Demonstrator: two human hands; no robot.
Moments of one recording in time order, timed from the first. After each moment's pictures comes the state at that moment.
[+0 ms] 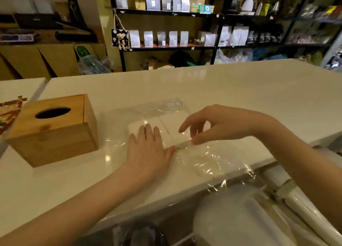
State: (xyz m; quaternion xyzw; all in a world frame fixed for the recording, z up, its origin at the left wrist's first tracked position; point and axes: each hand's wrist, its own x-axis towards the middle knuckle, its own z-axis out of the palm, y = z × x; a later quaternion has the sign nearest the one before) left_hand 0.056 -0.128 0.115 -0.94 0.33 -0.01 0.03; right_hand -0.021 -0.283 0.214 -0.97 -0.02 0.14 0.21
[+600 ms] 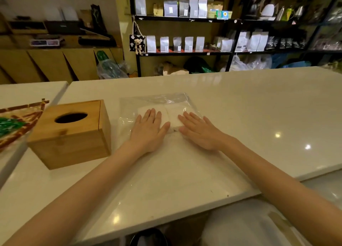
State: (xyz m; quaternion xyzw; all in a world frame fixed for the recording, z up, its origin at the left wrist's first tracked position) left_hand 0.154 -0.144 0.106 -0.94 0.34 0.03 -0.10; right_hand 0.065 -0.306 0.114 -0.99 0.06 0.07 0.13
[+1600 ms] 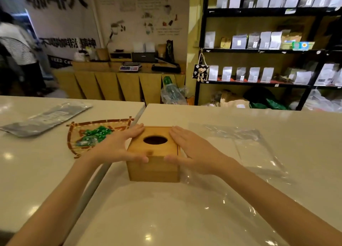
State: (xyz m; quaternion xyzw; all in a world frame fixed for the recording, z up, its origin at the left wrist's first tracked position) left_hand 0.192 0.080 0.183 -0.94 0.24 0.09 -0.23; right_hand 0.148 -0.149 0.168 -0.97 -0.22 -0.01 0.11
